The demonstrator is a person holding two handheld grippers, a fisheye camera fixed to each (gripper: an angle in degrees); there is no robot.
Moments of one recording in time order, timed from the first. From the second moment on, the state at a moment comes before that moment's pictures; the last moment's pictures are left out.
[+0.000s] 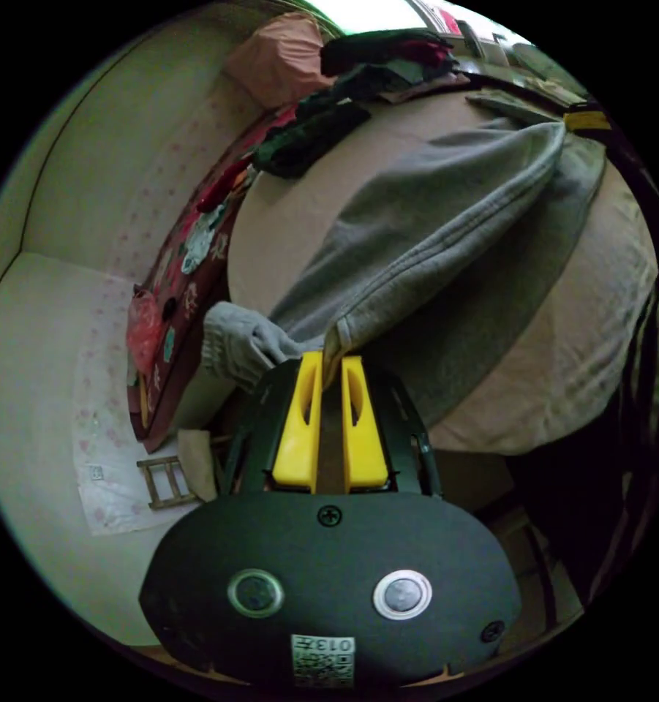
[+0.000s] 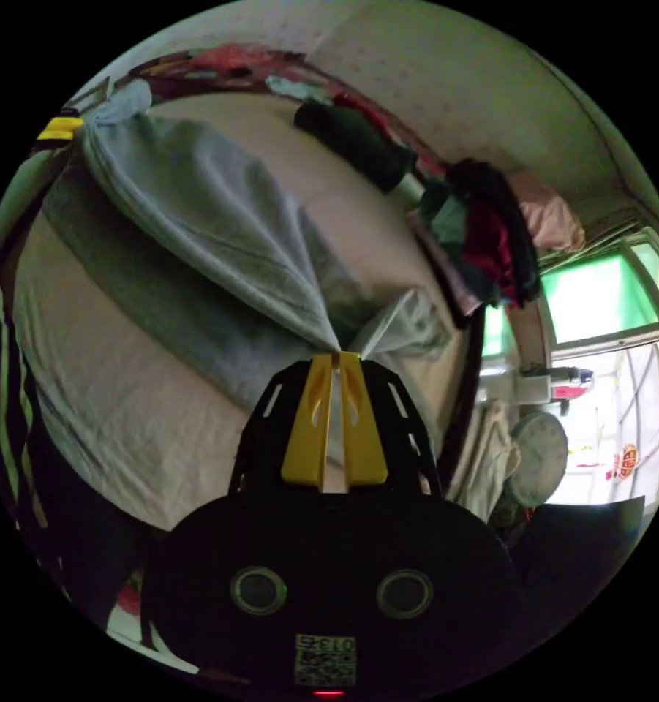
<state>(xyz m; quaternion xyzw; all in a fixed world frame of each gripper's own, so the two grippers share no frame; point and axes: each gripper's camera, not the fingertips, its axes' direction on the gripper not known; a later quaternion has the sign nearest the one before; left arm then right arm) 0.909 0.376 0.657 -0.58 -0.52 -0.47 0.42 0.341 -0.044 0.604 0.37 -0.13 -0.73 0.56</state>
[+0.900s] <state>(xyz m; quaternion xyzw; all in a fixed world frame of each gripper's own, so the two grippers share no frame) 1.059 0.282 0.709 -0.51 -0.58 -0.54 0.33 0.445 -0.226 0.648 0.31 -0.23 -0.67 0.64</state>
